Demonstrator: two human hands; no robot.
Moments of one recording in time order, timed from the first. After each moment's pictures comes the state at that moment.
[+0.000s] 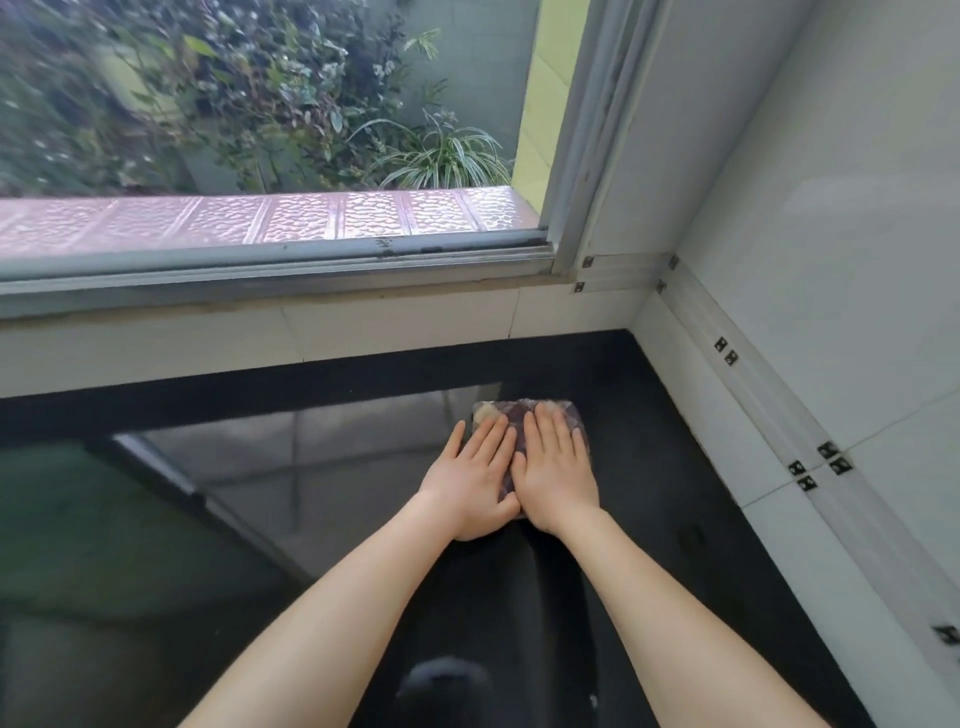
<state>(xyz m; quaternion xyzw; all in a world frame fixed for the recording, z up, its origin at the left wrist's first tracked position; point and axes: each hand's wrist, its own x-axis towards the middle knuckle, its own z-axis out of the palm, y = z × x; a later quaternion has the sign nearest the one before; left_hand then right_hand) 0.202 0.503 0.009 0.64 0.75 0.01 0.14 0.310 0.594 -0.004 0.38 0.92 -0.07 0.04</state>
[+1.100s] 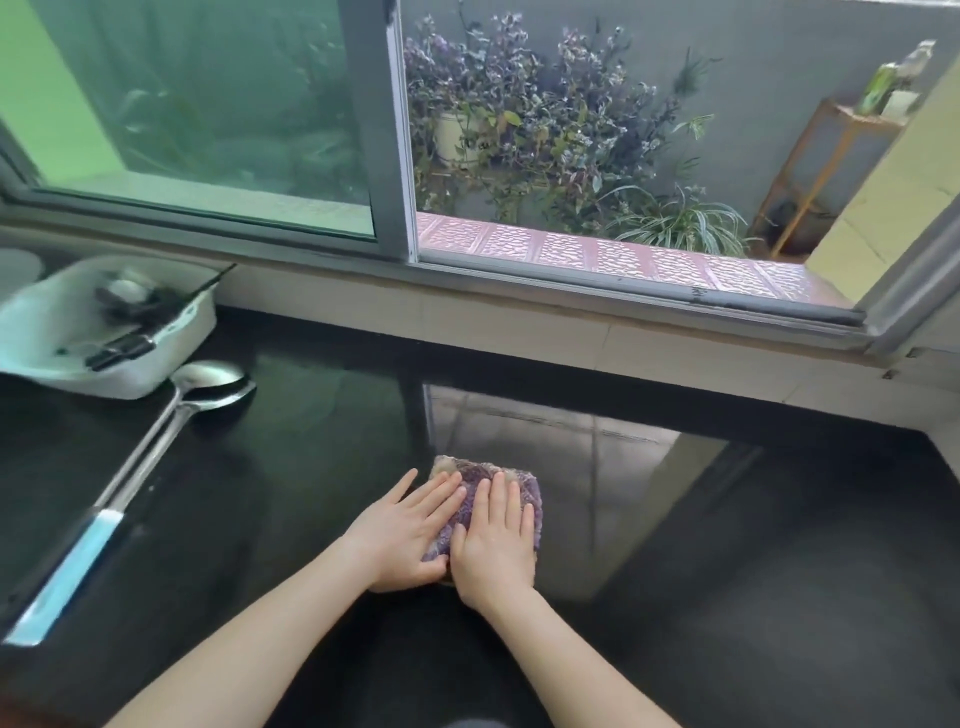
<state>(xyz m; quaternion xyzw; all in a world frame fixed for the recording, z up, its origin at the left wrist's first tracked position) 0.067 0.119 0.012 0.52 0.84 -0.07 0.10 0.154 0.236 0.003 0.21 0.96 -0.16 0.06</state>
